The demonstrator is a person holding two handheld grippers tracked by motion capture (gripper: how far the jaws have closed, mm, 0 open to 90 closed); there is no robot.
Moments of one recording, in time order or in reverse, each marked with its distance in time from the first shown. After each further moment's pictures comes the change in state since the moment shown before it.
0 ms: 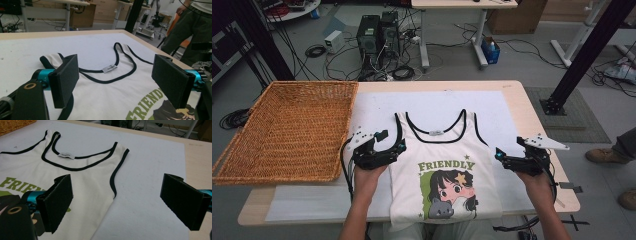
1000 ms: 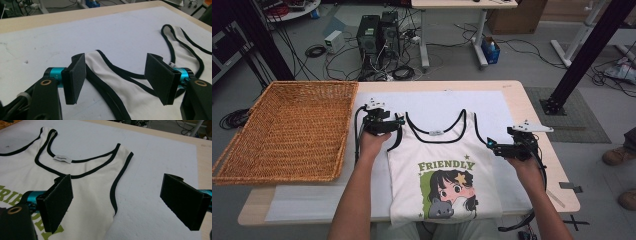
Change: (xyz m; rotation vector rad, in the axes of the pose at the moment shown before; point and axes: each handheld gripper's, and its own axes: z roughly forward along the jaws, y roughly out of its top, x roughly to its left) left arm 0.081 0.017 0.097 0.242 0.140 0.026; right arm -0.006 0.024 0.041 0.066 0.023 -0.011
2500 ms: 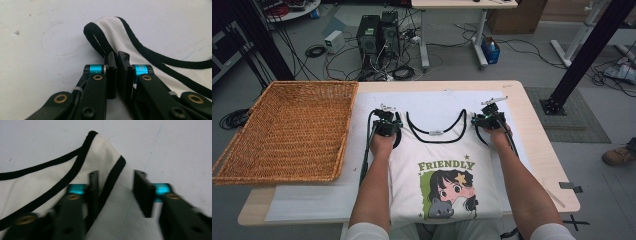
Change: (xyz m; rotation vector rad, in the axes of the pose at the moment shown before) left arm -0.001 -0.019 0.042 0.176 0.143 0.012; right arm -0.040 0.031 0.155 0.239 0.000 -0.030
